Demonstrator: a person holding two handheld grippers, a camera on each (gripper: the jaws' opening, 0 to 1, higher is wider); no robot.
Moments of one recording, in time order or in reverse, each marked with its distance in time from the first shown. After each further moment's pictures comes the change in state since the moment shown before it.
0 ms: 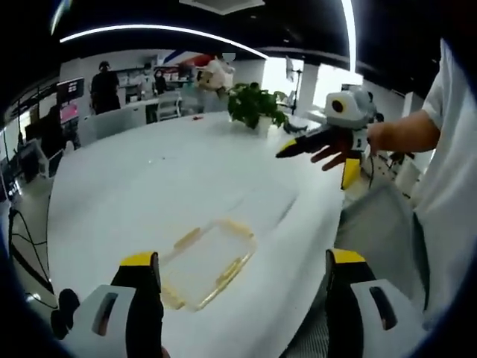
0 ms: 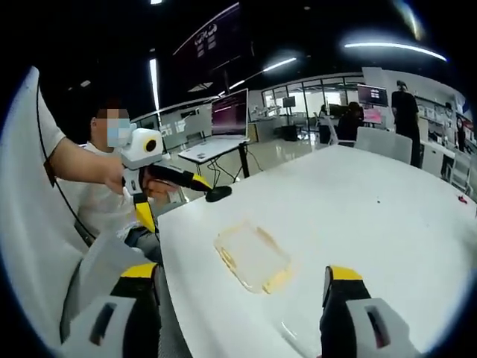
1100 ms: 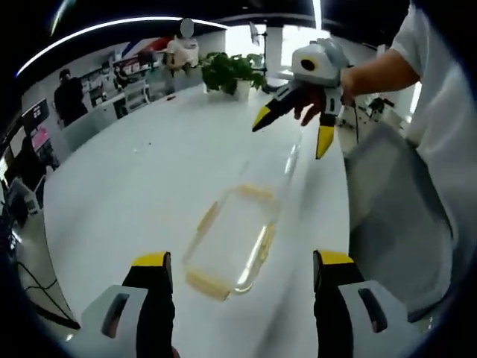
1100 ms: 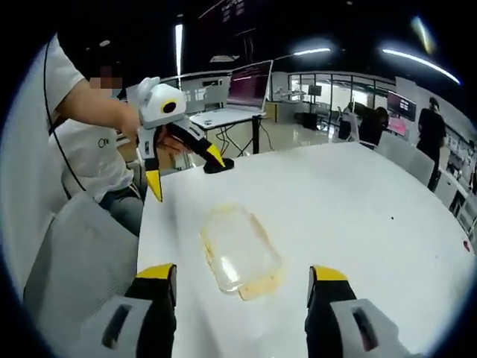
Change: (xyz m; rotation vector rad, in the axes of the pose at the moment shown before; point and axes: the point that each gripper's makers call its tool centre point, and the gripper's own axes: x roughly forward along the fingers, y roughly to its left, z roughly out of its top) left arm 0.016 0.052 -0.037 0.217 0.201 -0.095; right arm 0.057 -0.031 -0.023 -0.223 0.204 0.039
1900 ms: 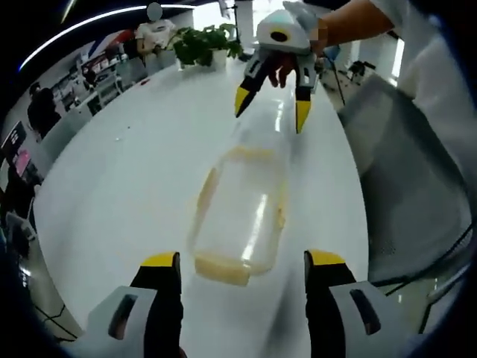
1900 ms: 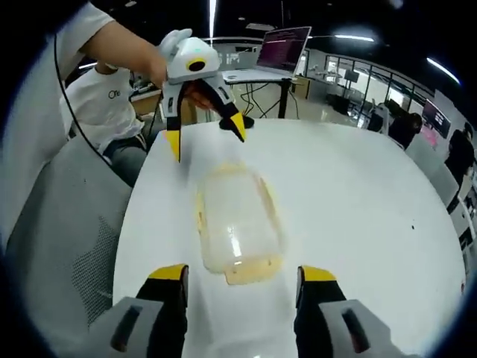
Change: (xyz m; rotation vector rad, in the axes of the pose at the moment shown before) left arm 0.028 0.025 -0.033 0.145 0.150 -0.069; right arm 0.039 -0.011 -0.029 -0.139 0.162 0.111
